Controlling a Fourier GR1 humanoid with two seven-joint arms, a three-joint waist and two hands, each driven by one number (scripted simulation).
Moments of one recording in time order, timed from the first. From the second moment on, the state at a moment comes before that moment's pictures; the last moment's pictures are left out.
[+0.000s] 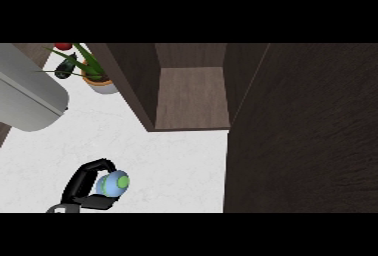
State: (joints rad) left arm -0.21 0.22 0.10 -0.54 -0.18 -0.28 -0.94; right arm 1.00 -0.25 0.38 -2.50 -0.05 0.30 -0.37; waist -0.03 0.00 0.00
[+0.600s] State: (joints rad) left arm -0.24 0.04 0.13 -0.57 -0.13 -0.10 -0.97; right arm 1.02 -0.27 0.37 -2.50 -0.04 0.28 -0.39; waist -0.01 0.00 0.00
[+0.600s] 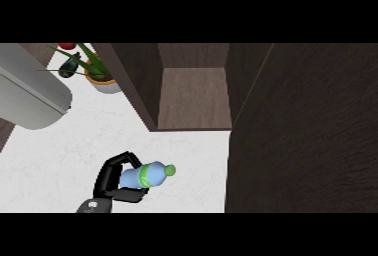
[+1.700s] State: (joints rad) left arm -0.50 0.00 -0.39 -0.88 0.35 0.34 -0.48; right arm 1.04 -0.31 0.28 -2.49 -0.06 0.29 -0.45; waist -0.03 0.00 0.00
